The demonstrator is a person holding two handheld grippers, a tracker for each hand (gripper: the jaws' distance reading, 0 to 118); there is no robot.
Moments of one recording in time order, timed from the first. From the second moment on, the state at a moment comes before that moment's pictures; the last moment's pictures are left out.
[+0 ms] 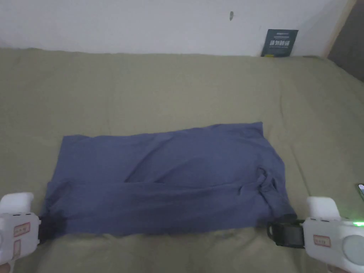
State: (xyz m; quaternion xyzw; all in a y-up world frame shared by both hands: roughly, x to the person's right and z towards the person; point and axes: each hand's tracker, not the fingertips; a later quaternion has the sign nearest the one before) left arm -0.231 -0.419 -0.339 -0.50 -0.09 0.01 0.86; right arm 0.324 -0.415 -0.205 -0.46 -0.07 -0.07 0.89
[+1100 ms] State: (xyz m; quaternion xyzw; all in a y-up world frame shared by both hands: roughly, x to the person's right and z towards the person) left arm -0.249 -0.391 -0.277 -0.52 -0.08 0.01 0.85; right arm 0.322 -0.392 -0.160 -0.50 -0.01 -0.10 0.86
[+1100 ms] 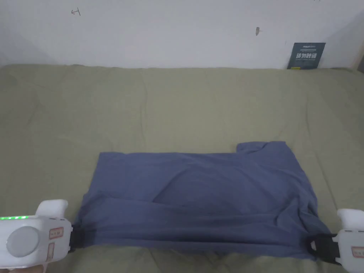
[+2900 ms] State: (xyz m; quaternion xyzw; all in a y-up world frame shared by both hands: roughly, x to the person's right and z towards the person) left arm -0.206 -0.436 -0.473 -0.53 -0.04 -0.03 0.85; right arm 0.316 -0.367 -0.229 -0.46 -0.07 -0.03 0.89
